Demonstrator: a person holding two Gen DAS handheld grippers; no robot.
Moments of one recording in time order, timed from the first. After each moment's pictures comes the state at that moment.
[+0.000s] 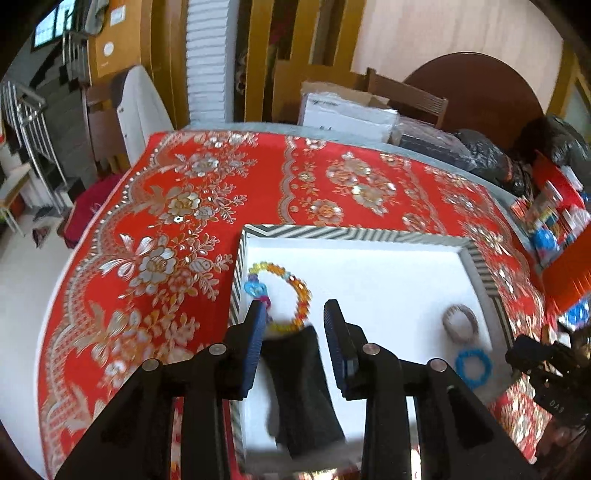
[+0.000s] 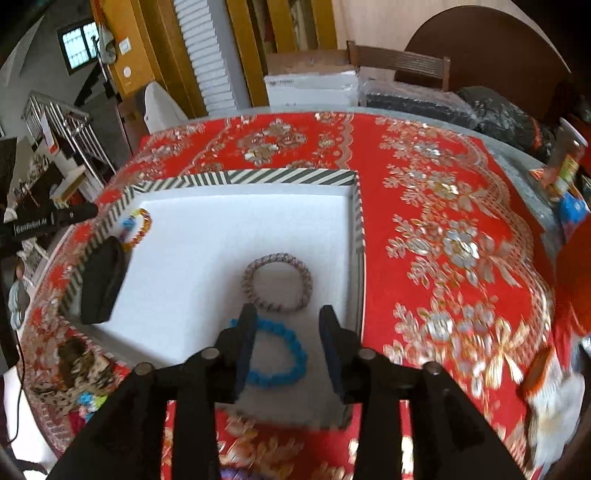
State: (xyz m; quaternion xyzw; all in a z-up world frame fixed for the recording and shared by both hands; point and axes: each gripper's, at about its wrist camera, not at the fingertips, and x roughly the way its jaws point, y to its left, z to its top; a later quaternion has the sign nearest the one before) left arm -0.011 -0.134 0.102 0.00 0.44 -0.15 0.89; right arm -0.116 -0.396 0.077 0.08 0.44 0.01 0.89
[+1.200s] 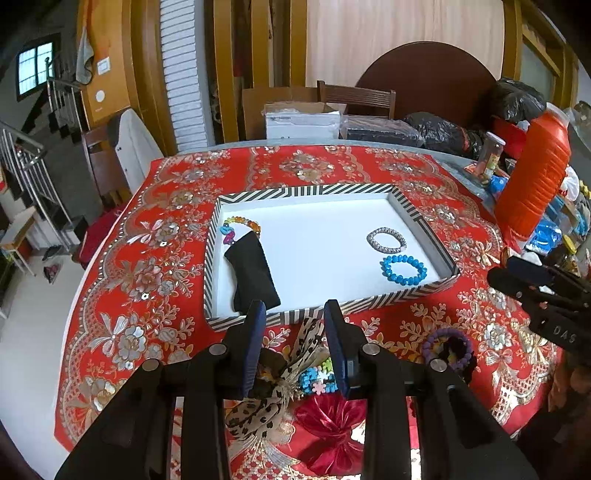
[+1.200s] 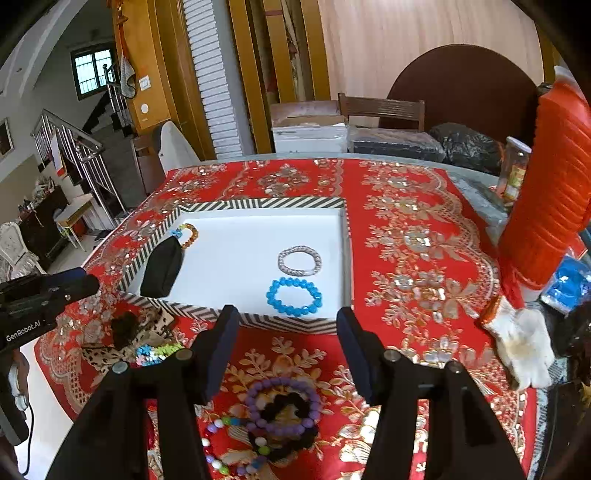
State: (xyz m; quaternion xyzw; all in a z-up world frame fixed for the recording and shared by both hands) left arm -0.174 -0.151 0.130 0.07 0.39 -0.17 0.90; right arm -0.236 -0.366 0.131 0.06 0.37 -0.01 0.93
